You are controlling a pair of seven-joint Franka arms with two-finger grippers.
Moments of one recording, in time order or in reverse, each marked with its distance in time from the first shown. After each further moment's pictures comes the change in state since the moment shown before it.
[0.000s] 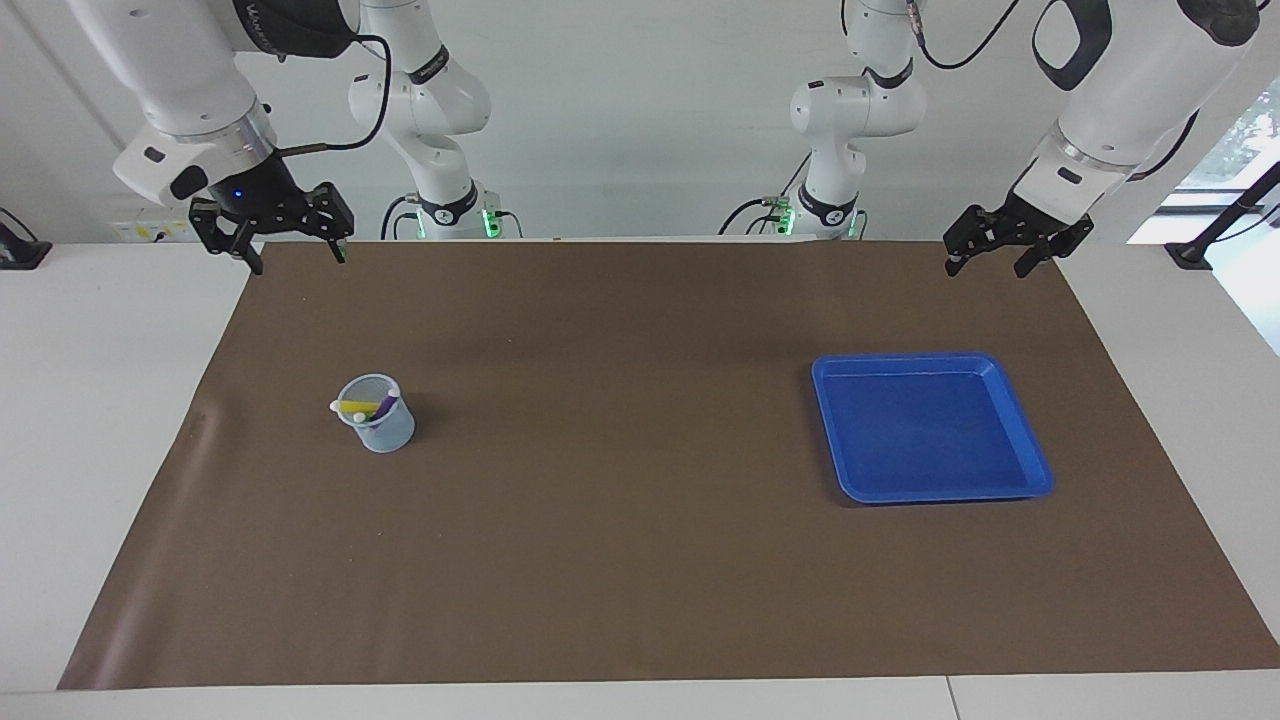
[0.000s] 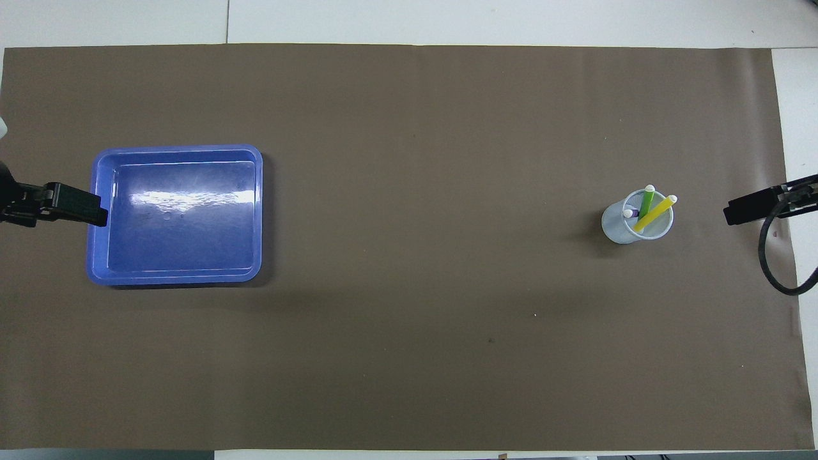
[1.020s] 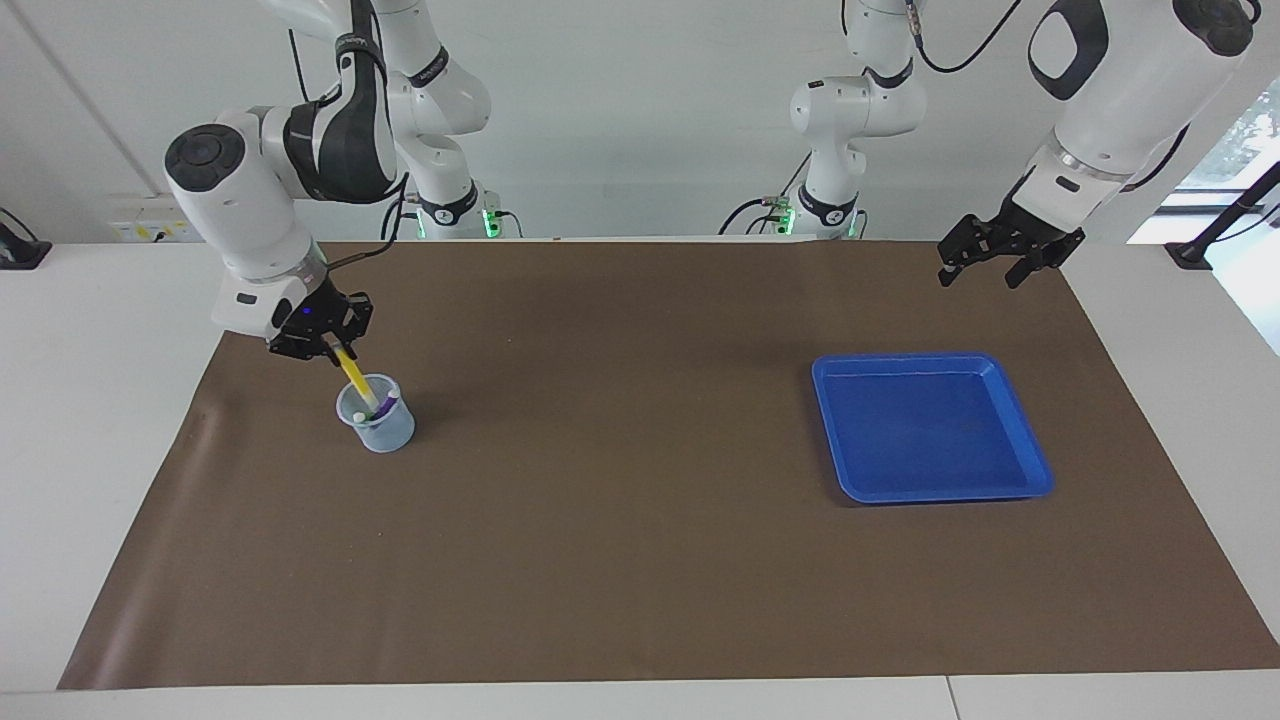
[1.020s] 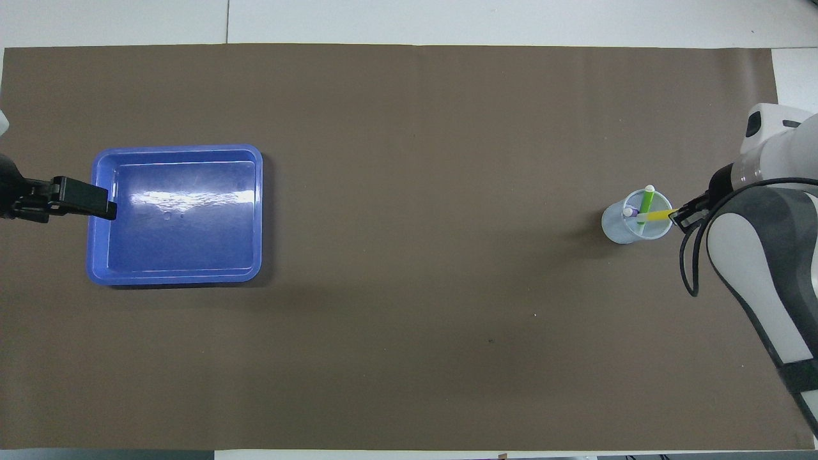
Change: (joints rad) left arm 0.000 -0.004 0.005 -0.012 -0.050 0.031 -0.019; right arm 0.006 0.061 0.000 -0.321 -0.002 0.376 -0.346
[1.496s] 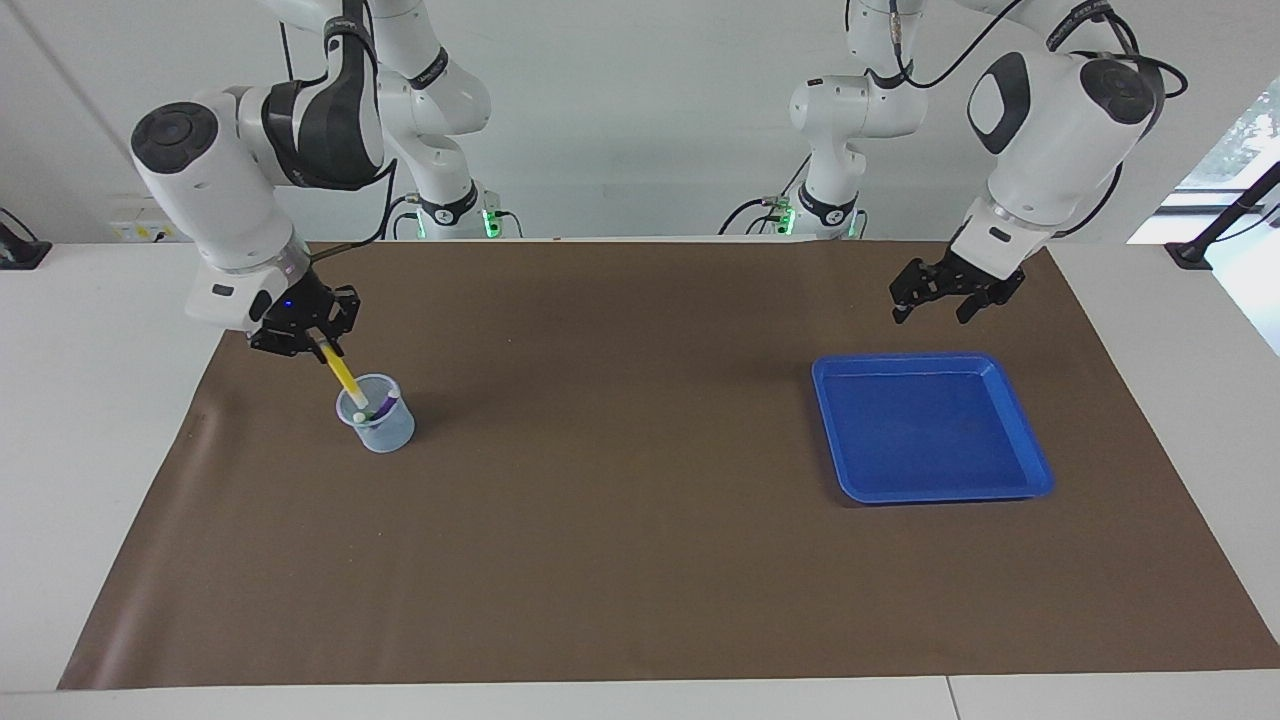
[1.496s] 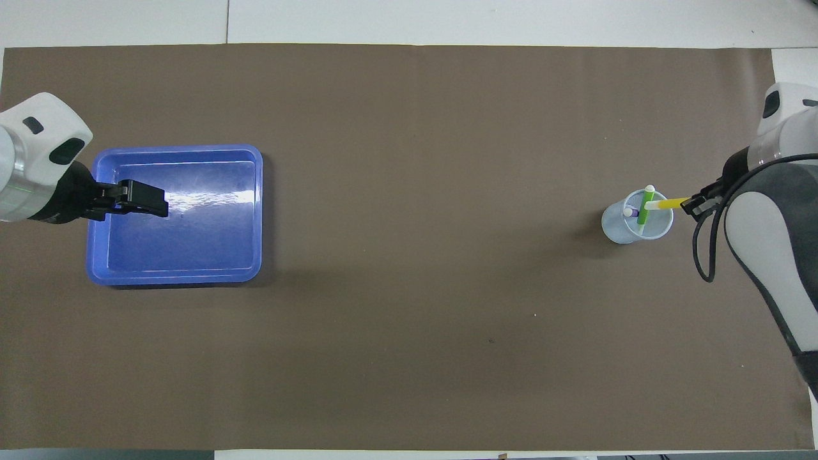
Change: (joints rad) left arm -0.053 0.000 0.000 -0.140 -0.002 0.172 -0.058; right arm 0.000 0.026 -0.002 0.086 0.000 -0.074 0.000
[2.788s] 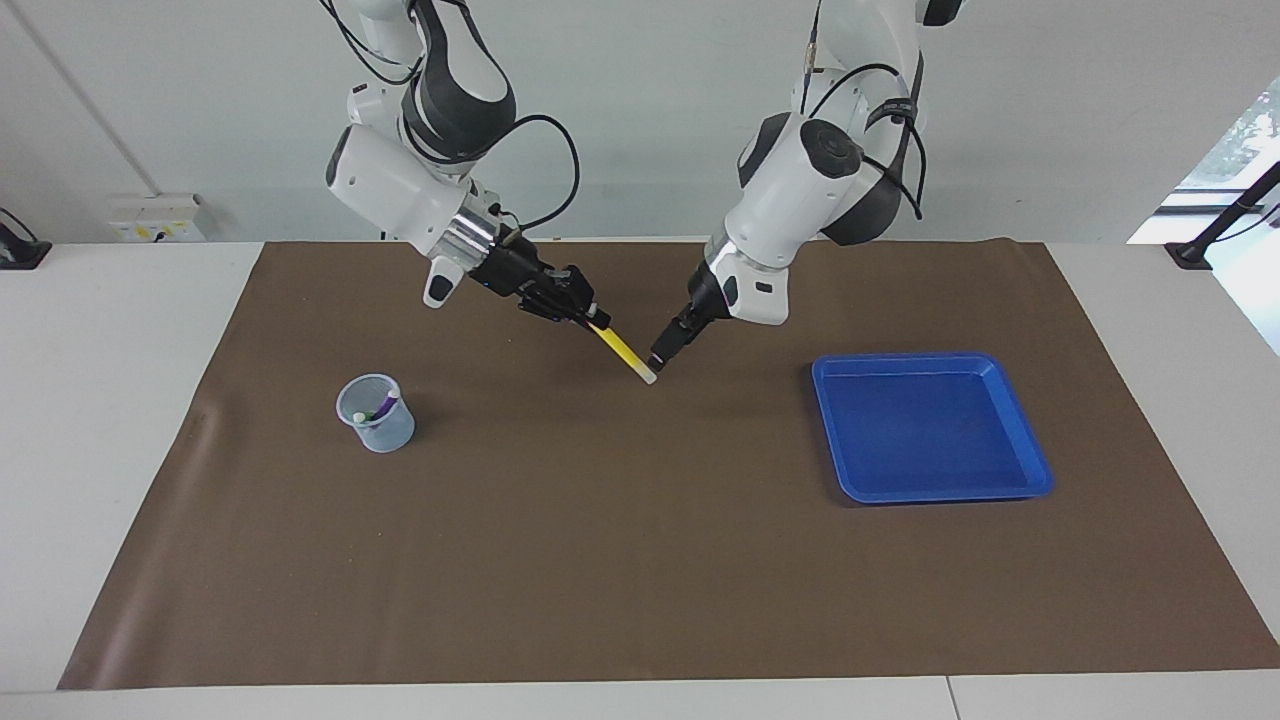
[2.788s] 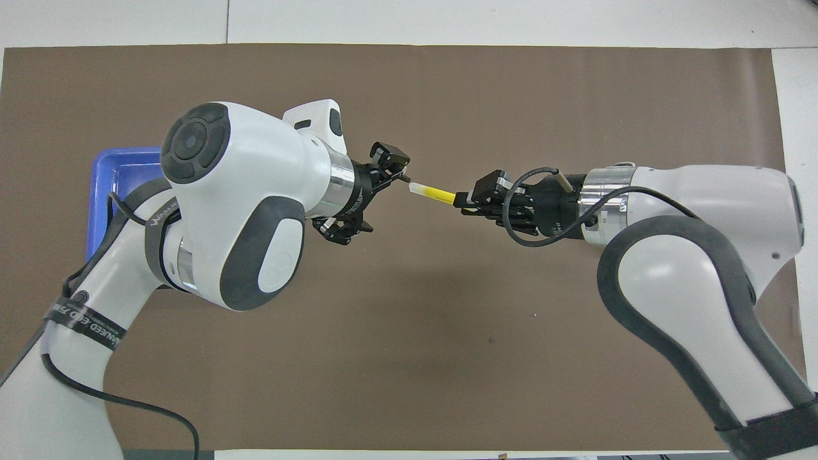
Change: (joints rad) left arm -0.444 0.237 -0.009 0.080 -0.303 0.363 -1.051; right arm 0.308 -0.086 0.007 -0.203 0.988 0.372 0.704
